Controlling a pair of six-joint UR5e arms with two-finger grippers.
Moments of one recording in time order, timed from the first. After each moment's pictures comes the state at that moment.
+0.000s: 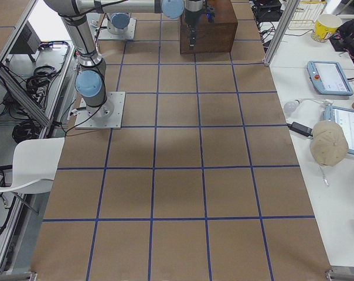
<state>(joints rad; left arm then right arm) -1.16 -1.98 -1.46 -1.47 1.36 0.54 1.66 -1.53 1.57 -1.60 -1.60 0.06</state>
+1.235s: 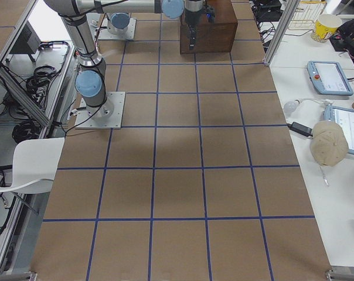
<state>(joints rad) -1.16 -2.01 -1.50 -1.44 1.30 0.51 1.66 -1.53 1.57 -1.60 -1.60 0.06</state>
